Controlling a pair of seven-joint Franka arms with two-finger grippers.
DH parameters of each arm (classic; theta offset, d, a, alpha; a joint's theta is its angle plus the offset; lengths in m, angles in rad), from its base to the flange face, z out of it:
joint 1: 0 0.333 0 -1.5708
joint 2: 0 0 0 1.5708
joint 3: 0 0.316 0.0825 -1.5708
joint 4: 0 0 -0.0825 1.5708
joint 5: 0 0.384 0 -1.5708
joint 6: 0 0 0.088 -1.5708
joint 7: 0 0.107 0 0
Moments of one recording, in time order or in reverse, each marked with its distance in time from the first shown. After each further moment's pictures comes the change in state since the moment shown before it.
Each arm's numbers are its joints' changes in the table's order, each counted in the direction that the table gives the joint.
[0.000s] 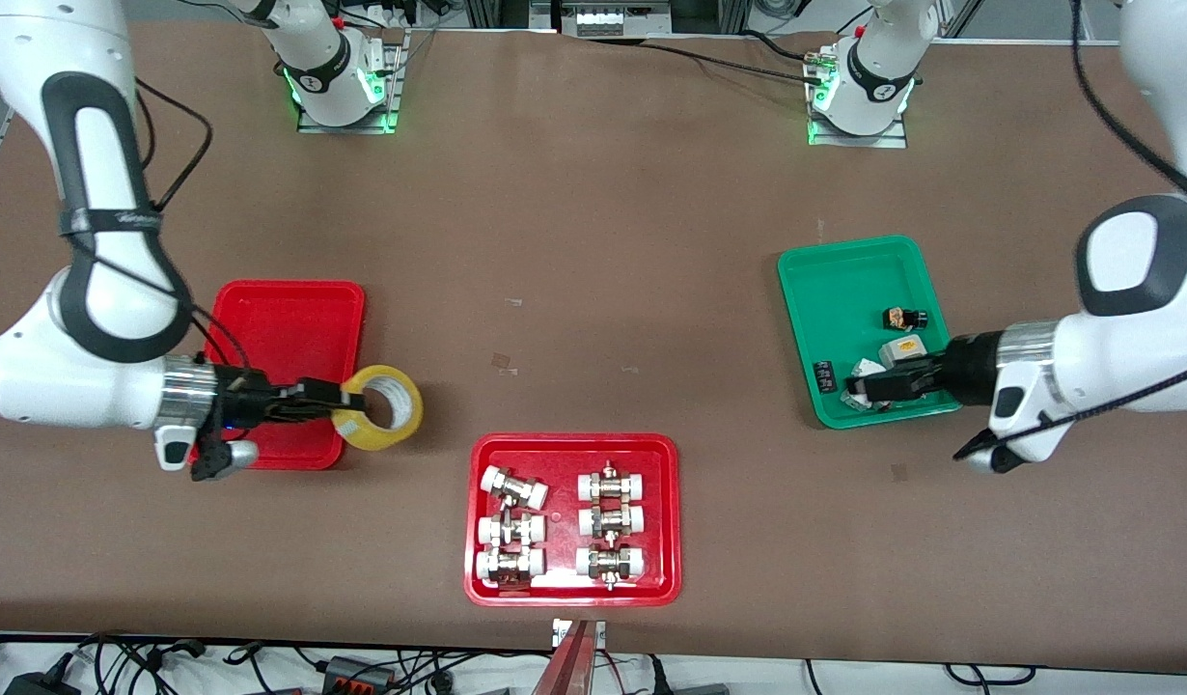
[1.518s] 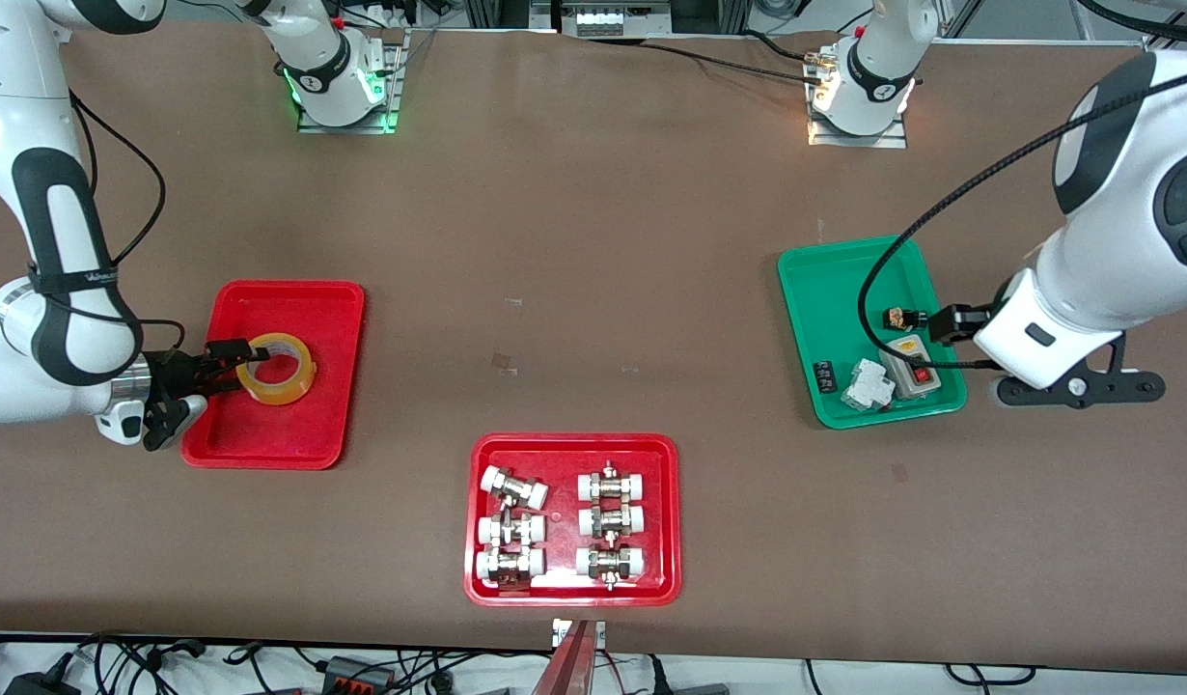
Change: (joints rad) left arm -0.305 -0.109 0.185 -0.191 0.420 0.252 0.096; right arm -0.201 0.095 0.023 0.058 -0.437 0.014 -0.431
